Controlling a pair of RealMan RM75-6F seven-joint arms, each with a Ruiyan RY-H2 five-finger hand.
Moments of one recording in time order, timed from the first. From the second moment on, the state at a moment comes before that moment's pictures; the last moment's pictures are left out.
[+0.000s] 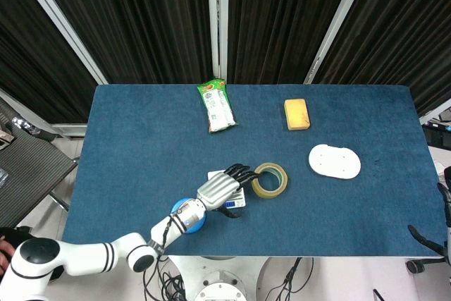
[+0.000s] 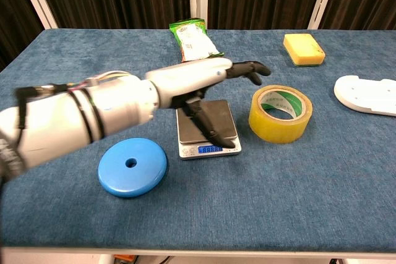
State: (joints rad) left arm -0.87 -1.85 -0.22 -1.37 1.43 0.82 -0.01; right arm -0.10 -1.29 0.07 -1.19 -1.53 1.69 0.41
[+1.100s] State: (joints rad) left arm -1.10 -2.13 -0.37 -0.98 1.20 0.67 -0.04; right arm -0.08 -1.28 0.07 -1.18 -1.51 1.63 0.43
